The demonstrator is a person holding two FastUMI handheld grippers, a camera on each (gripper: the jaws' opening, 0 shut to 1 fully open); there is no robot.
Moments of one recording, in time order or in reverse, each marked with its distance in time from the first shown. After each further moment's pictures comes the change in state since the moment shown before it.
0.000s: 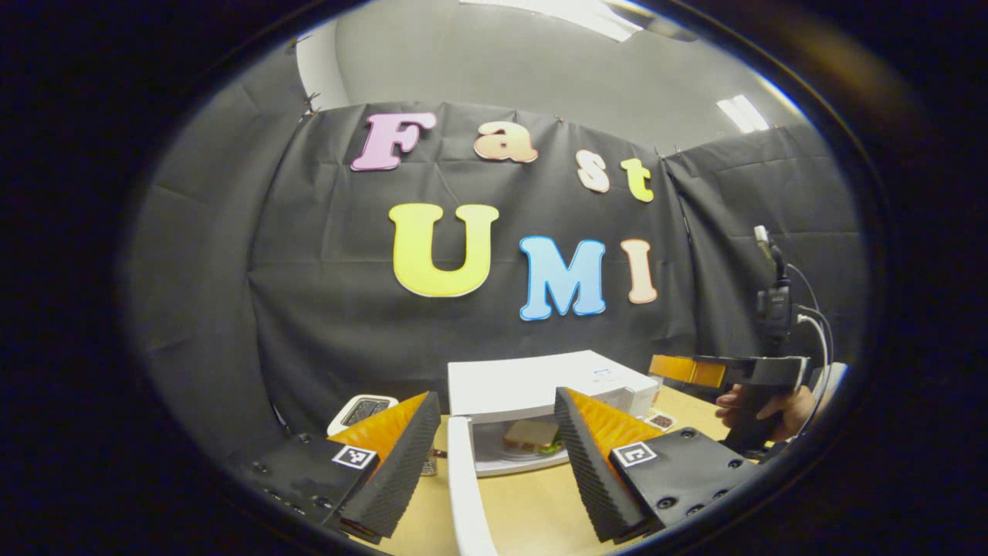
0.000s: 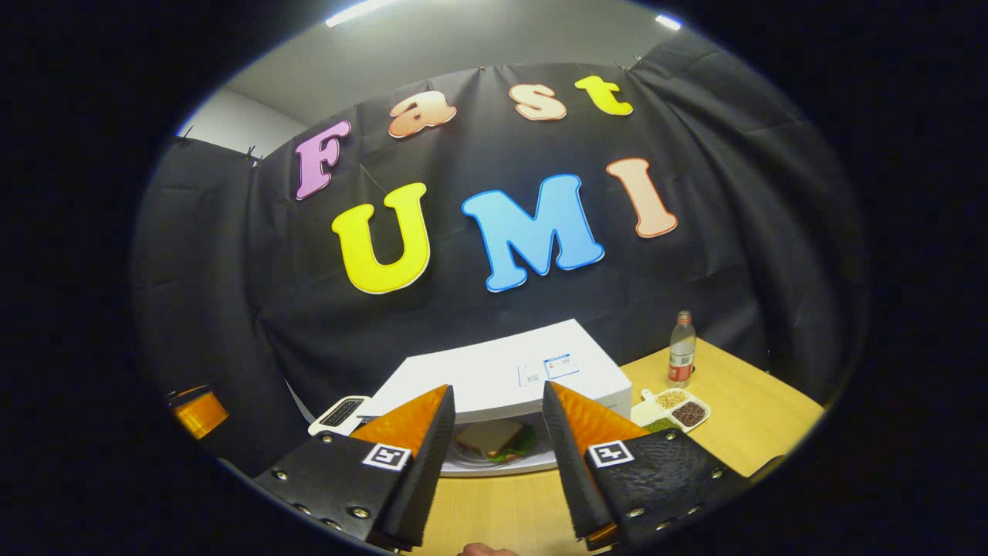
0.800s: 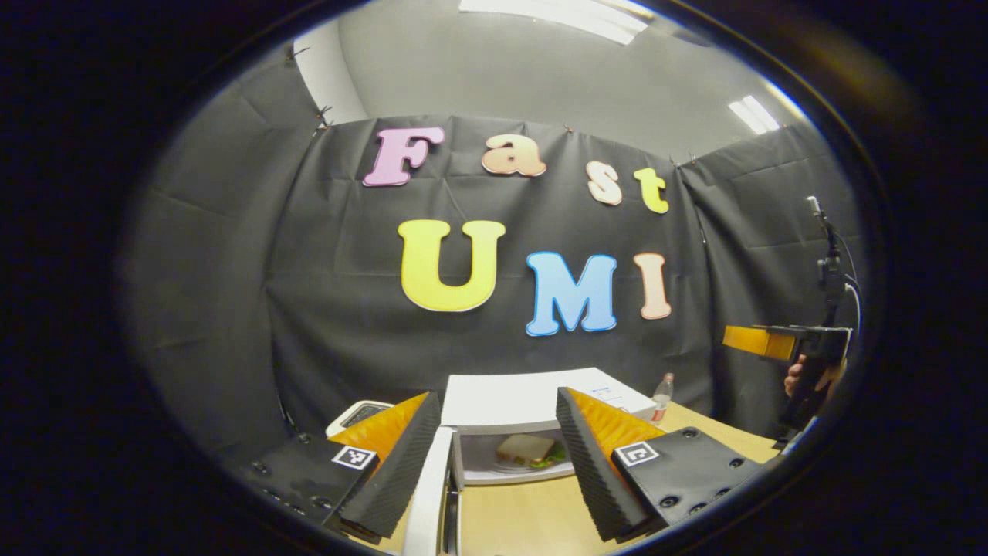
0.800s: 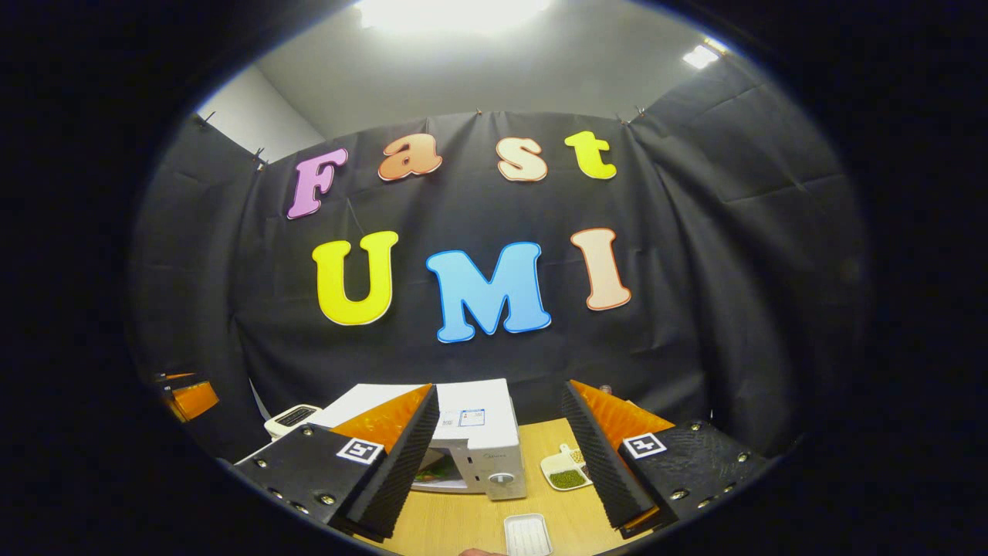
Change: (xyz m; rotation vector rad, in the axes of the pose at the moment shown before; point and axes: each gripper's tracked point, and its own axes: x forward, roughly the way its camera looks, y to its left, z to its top) left arm -0.013 -0.020 0.012 -0.011 -0.020 0.134; right arm -0.051 -0.092 0.075 -0.137 -0.175 -0.076
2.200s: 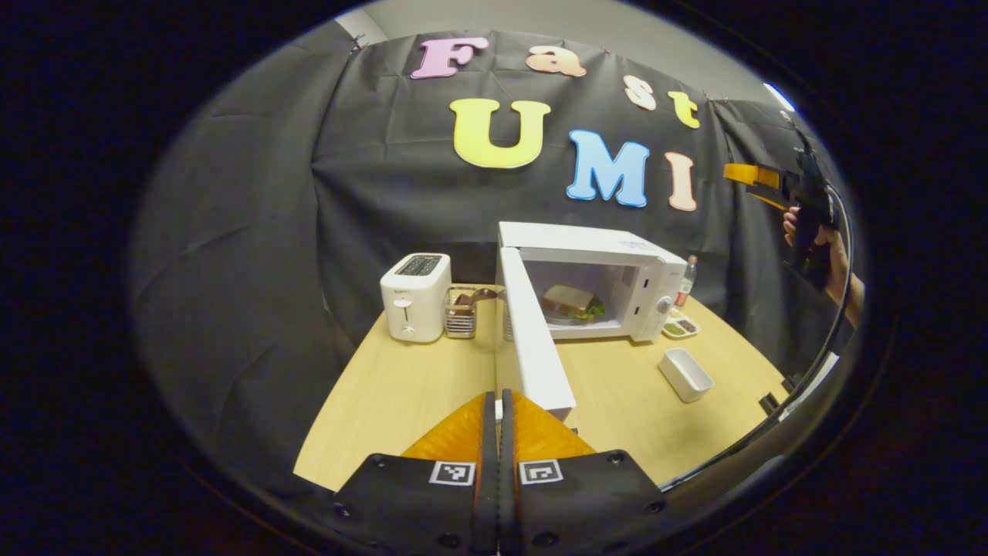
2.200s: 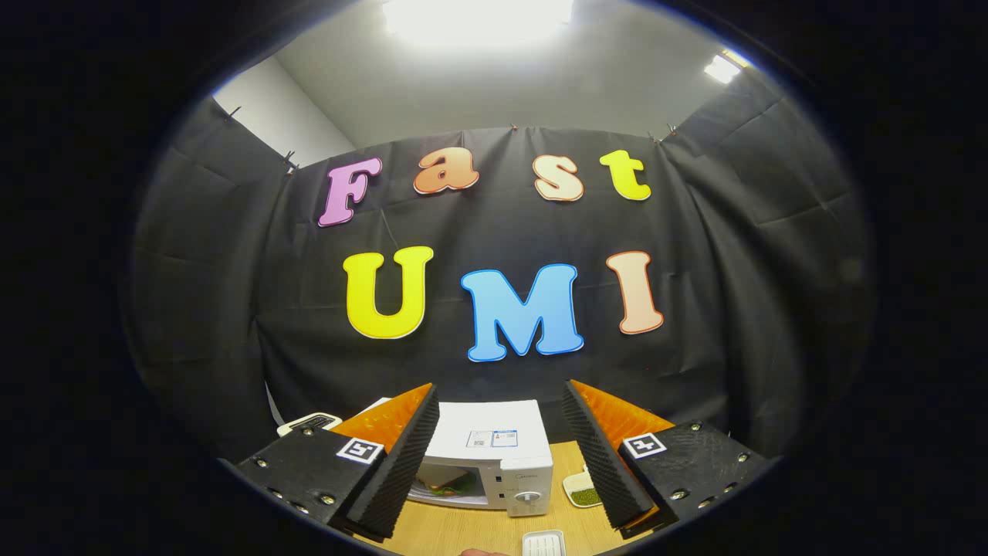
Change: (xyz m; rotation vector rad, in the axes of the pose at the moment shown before) left arm -0.127 0.063 -0.188 -0.066 0.446 0.009; right arm 0.008 0.052 0.017 -0.027 -0.068 0.089
